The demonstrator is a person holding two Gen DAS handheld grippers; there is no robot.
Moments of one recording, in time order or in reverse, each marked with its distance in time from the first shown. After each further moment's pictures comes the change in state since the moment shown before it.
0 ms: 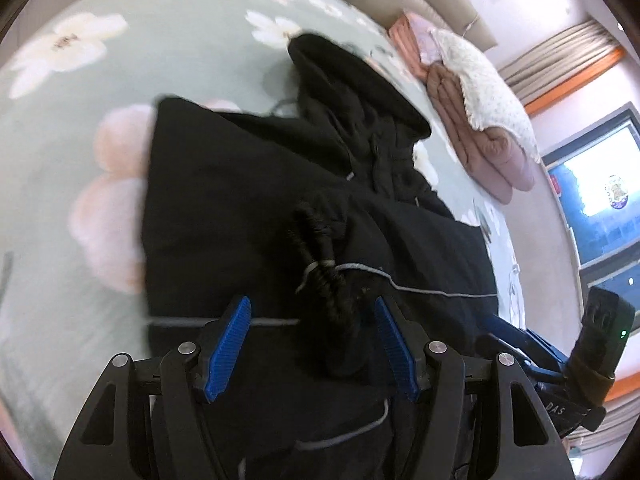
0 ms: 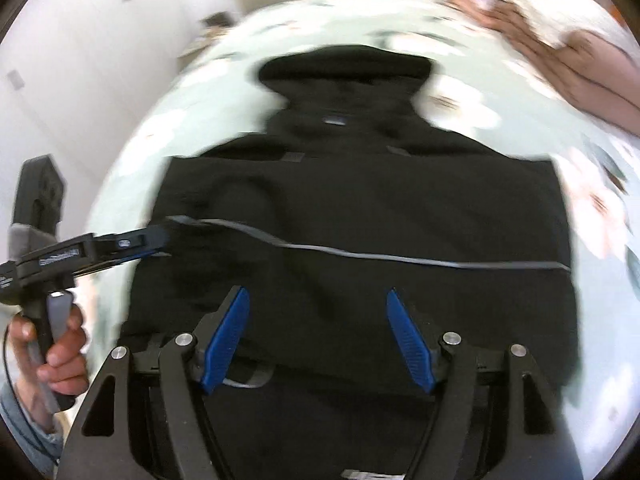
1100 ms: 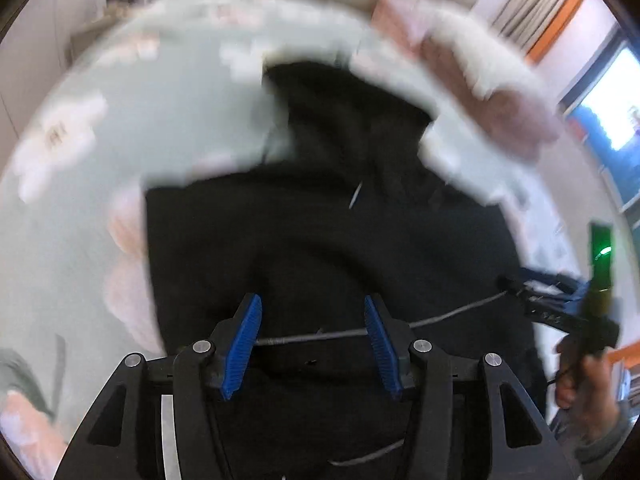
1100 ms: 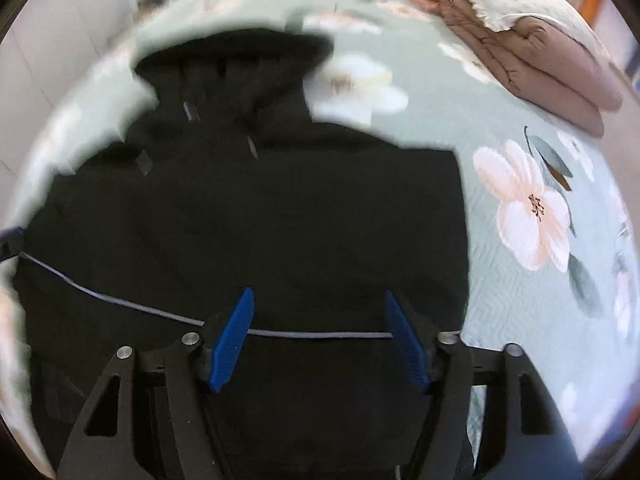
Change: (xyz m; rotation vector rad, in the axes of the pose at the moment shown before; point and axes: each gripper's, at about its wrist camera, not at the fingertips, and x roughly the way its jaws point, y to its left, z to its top) left arm 0.022 -0.025 0.021 0.204 0.031 0.243; right arm 0.054 -0.079 0.041 -0.024 0.106 -0.269
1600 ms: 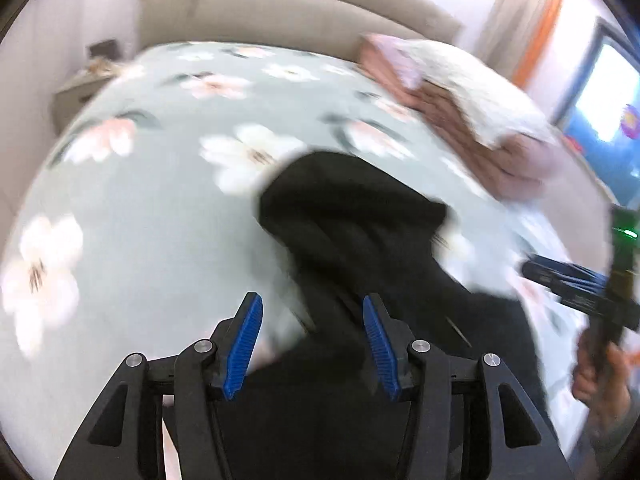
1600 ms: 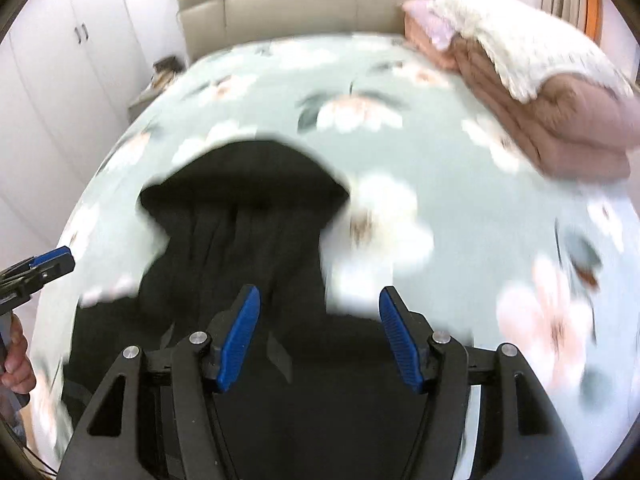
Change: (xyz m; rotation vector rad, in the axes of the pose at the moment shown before) left arm -0.003 -0.001 0.164 0.072 -0.238 0.000; right arm -0.007 -0.036 0.169 0.069 -0.261 0.161
